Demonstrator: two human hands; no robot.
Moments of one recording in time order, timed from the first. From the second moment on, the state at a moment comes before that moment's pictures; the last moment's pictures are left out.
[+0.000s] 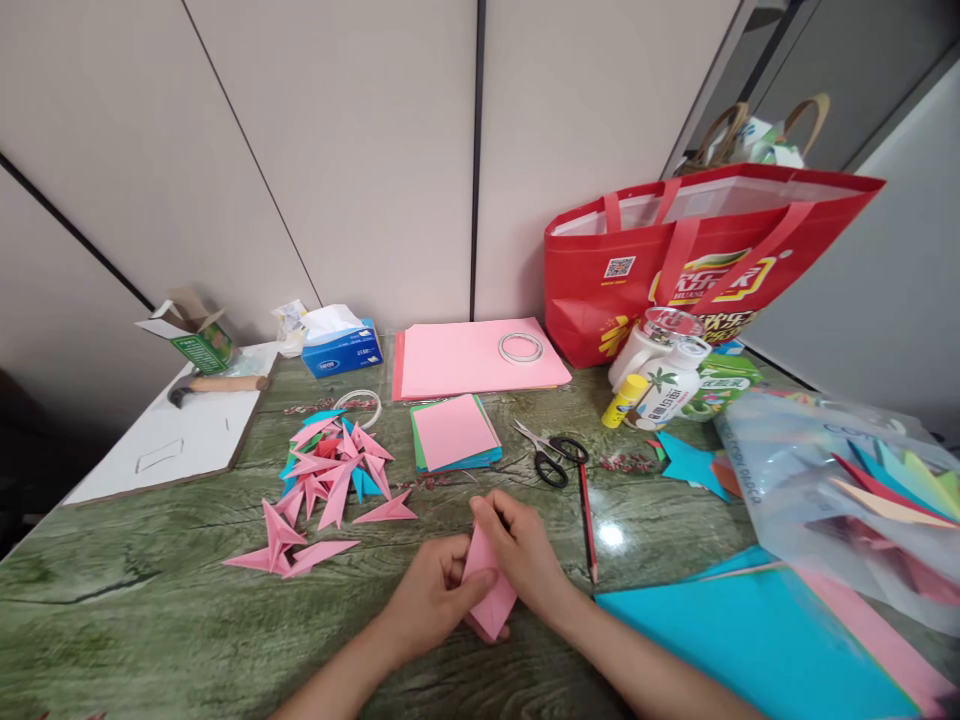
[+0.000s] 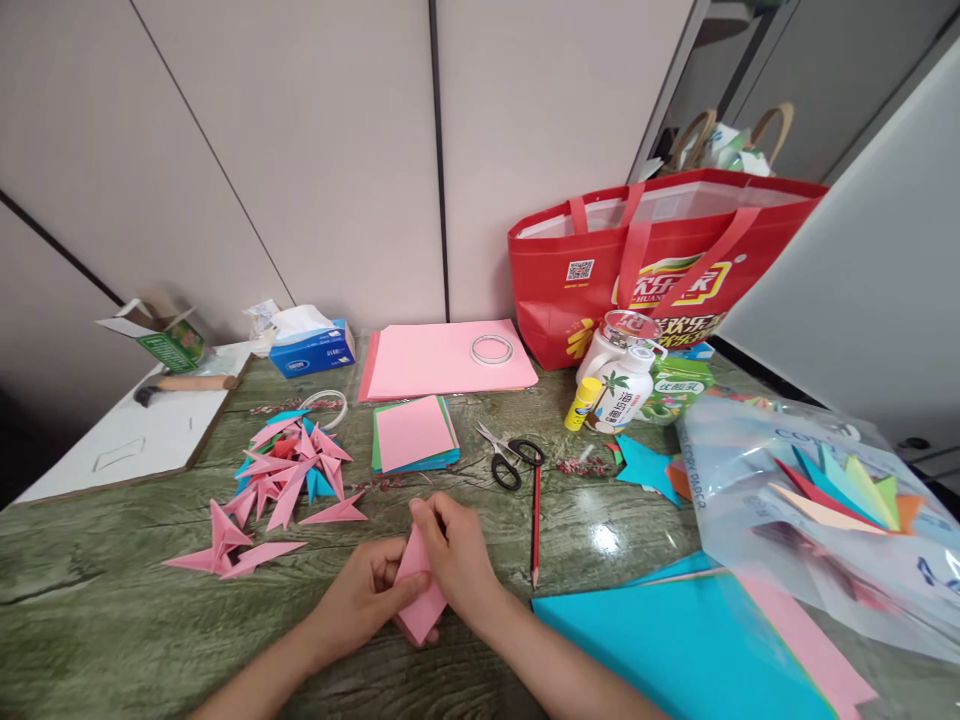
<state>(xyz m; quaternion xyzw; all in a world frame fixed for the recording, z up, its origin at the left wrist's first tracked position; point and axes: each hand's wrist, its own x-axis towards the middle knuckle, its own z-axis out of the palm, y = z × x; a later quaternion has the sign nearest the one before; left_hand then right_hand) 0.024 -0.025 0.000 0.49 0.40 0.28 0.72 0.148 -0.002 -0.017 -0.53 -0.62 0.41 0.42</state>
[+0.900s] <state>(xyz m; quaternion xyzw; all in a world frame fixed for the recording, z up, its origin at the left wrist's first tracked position) 0.008 -0.005 0.006 0.45 0.51 0.42 0.61 0.160 0.006 -0.013 -0.43 -0.59 0.53 0.43</state>
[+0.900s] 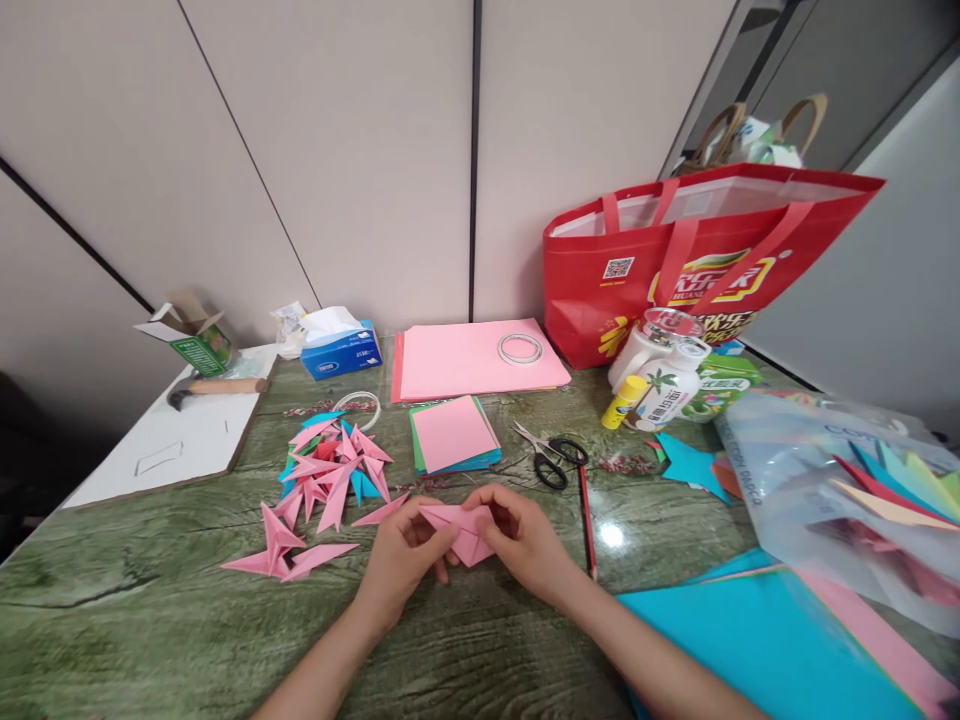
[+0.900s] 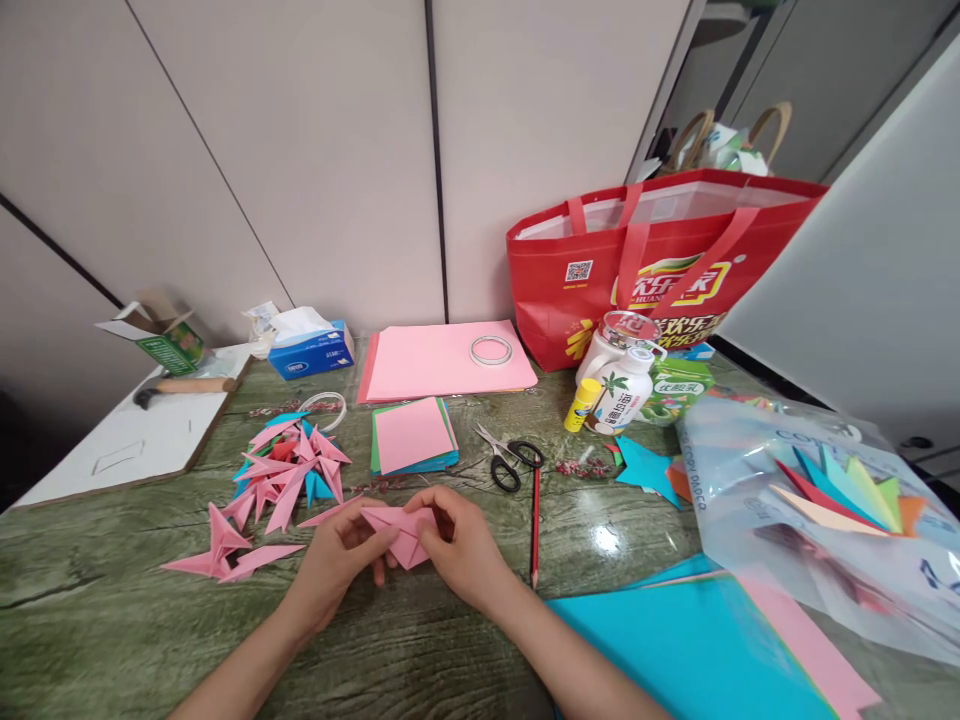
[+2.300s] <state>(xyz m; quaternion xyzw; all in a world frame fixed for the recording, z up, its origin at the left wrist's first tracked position) 0.011 -0.007 0.000 0.48 0.55 0.43 0.52 0.159 0.006 -0.014 -0.46 -0.52 0.56 0.45</state>
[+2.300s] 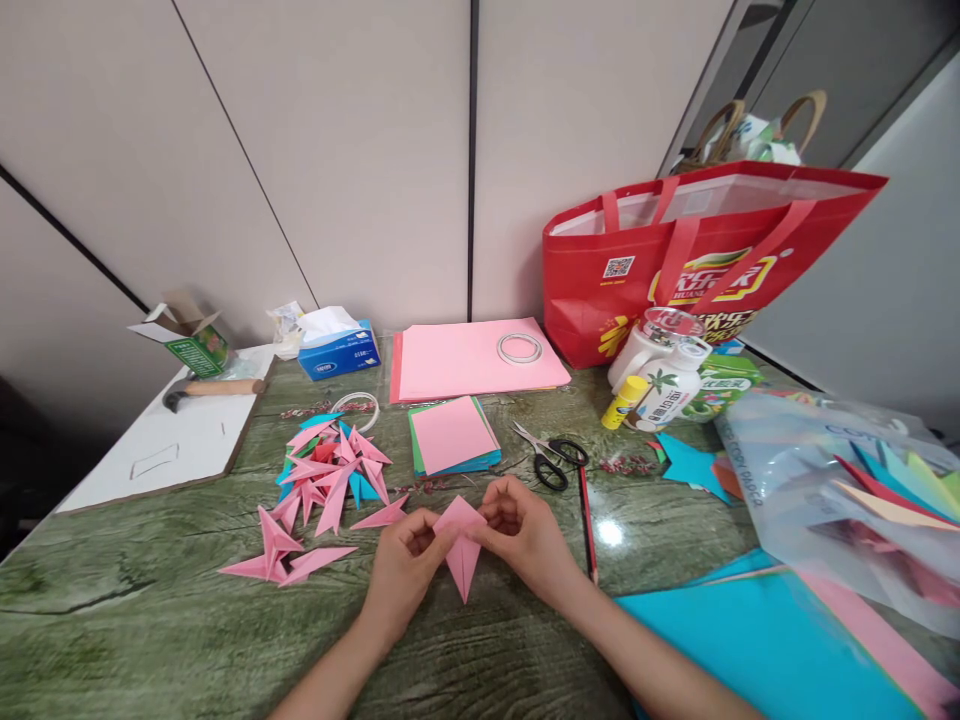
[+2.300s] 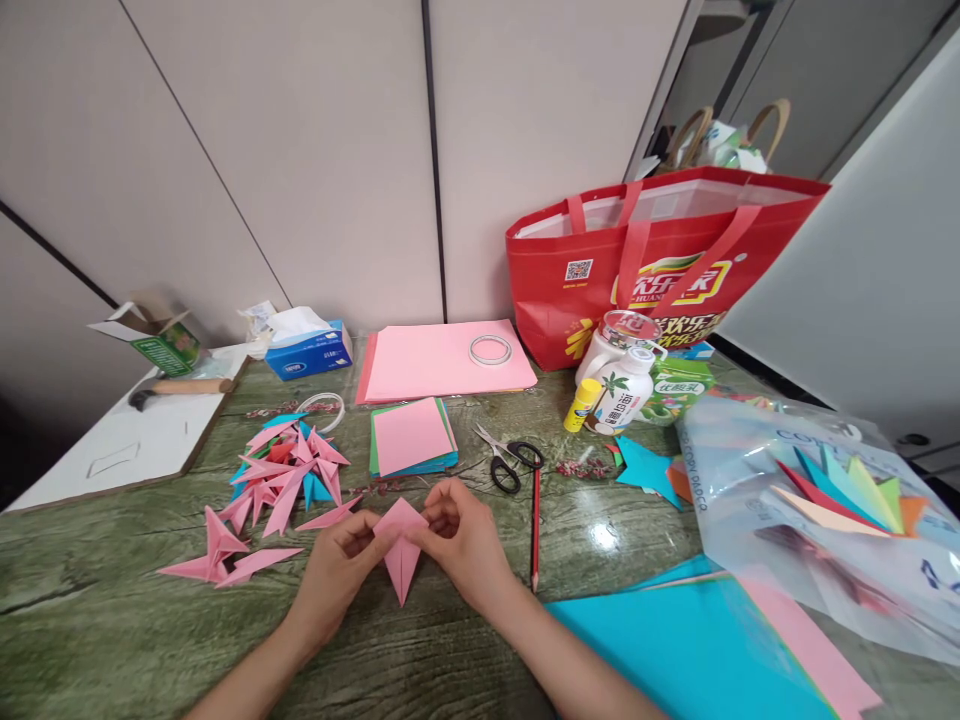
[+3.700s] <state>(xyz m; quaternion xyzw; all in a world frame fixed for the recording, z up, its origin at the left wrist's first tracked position) 0.002 -0.011 0.003 0.70 0.49 0.47 0.22 0.162 -0.002 -0.003 -0.45 -0.70 0.31 0.46</state>
